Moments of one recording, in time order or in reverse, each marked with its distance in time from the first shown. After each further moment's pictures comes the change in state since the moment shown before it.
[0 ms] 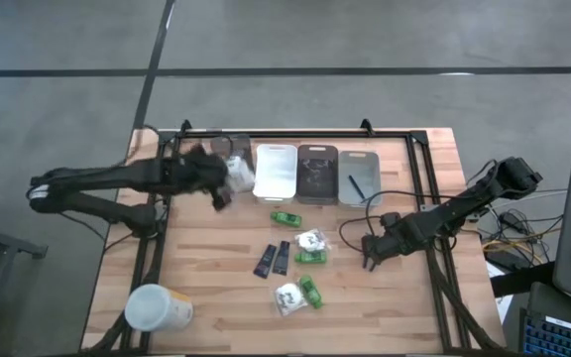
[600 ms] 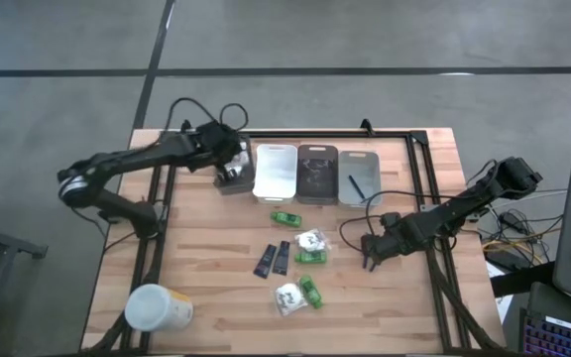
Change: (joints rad) left arm 0.375 0.351 0.022 0.108 0.070 0.451; right arm 0.000 0.000 0.000 0.014 0.001 0.037
